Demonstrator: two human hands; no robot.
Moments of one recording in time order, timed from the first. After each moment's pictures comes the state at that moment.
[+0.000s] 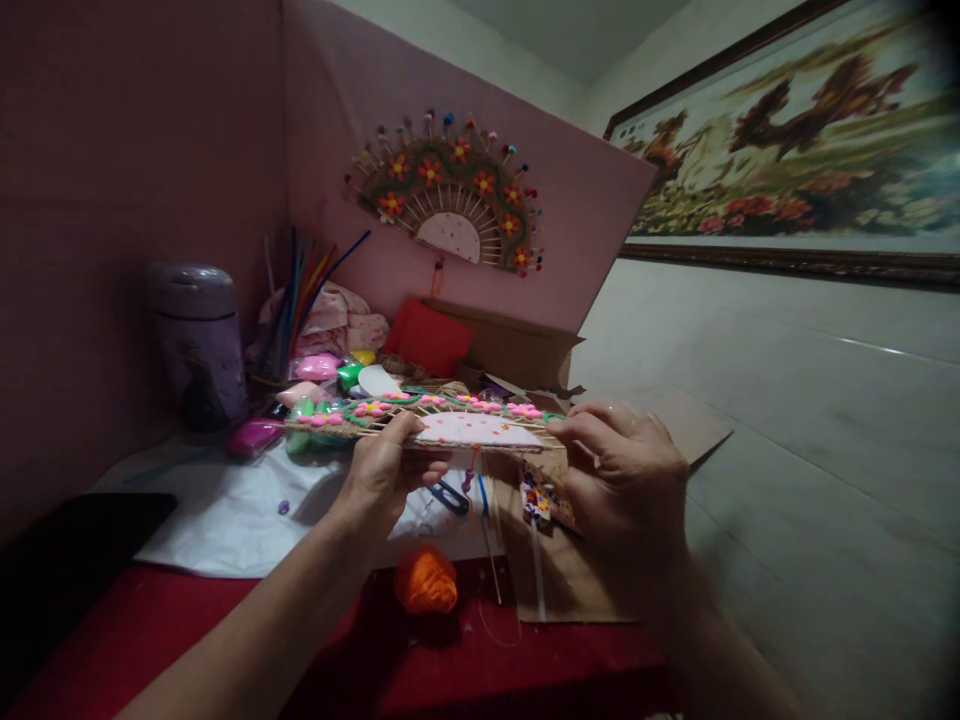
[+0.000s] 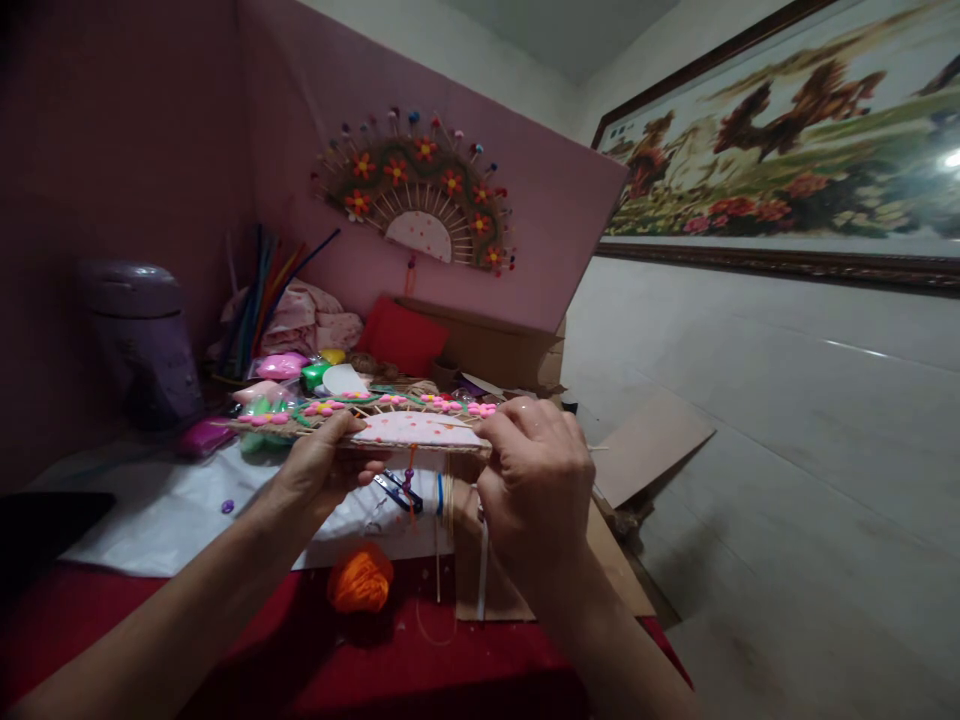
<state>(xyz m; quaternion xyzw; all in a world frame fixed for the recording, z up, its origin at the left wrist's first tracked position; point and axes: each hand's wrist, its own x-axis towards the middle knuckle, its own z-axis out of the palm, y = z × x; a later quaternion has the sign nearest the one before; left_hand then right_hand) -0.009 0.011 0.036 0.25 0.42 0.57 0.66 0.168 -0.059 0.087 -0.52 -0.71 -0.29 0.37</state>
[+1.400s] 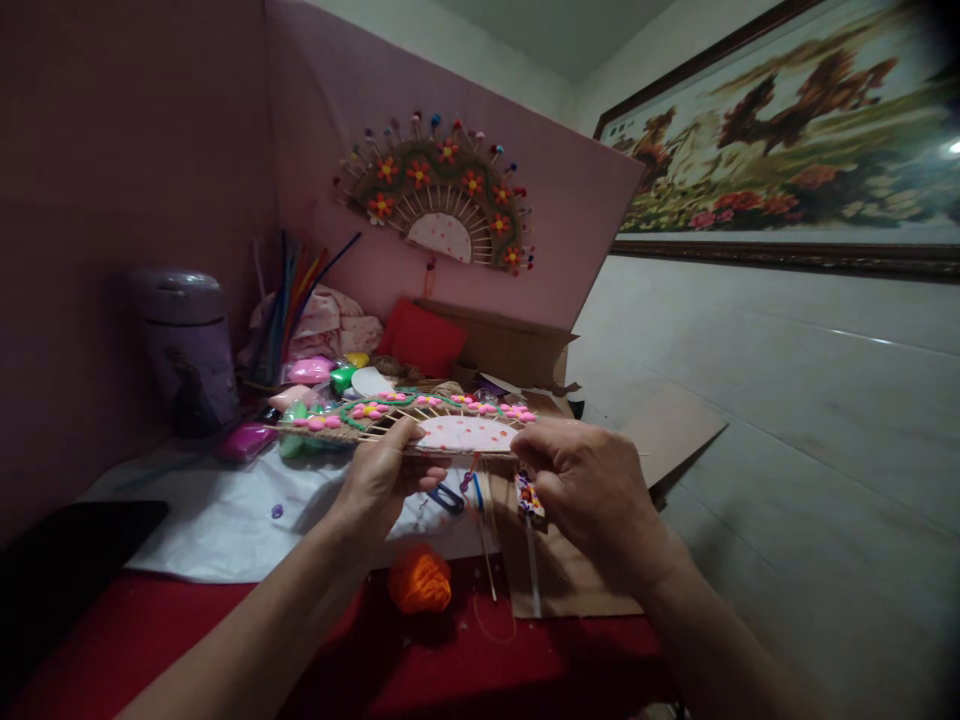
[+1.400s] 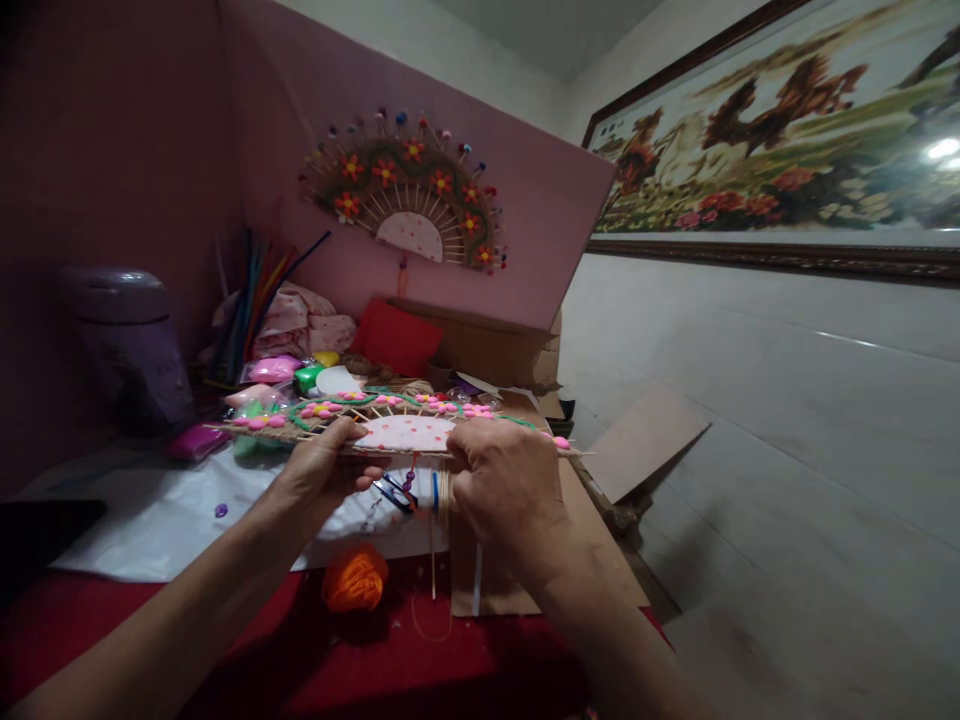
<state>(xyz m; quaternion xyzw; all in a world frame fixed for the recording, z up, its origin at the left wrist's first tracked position) -0.005 0.012 0.027 0.29 0.40 0.56 0.66 0.160 -0.056 0.096 -0.60 -0.75 -0.18 0.19</state>
